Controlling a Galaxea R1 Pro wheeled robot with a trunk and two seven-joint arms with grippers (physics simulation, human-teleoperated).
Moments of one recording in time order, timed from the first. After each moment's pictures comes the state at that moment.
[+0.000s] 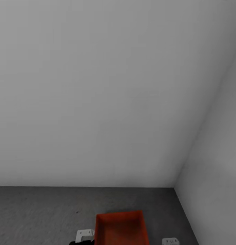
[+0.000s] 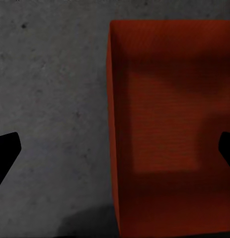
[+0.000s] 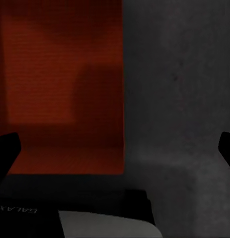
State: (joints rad) left arm -0.36 -0.07 -0.12 -0.26 0.15 -0.04 0.04; right arm -0.26 -0.01 0.04 -0.44 0.00 0.20 0.07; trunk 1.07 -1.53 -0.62
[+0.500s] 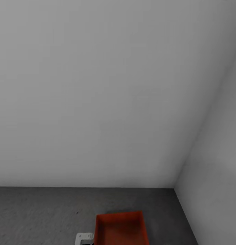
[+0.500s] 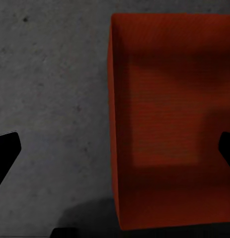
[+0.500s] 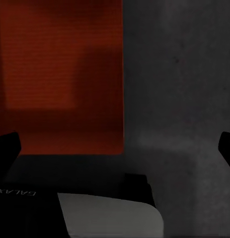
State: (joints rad) left arm -0.34 -0.07 -0.12 -0.26 0.16 -0.05 0.05; right arm -0.26 -0.01 0.04 -0.34 0.00 0.13 0.08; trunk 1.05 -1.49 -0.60
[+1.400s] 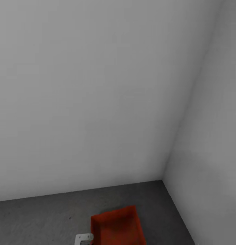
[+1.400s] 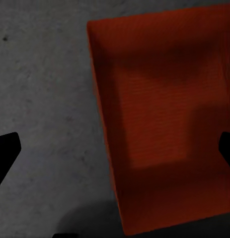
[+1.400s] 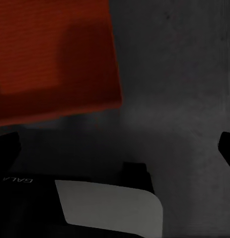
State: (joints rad) left arm -0.33 -0.07 -0.12 -0.26 0.15 -0.09 0.05; right arm -0.26 -0.02 0.03 -0.27 0.00 0.09 0.08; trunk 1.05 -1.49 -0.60
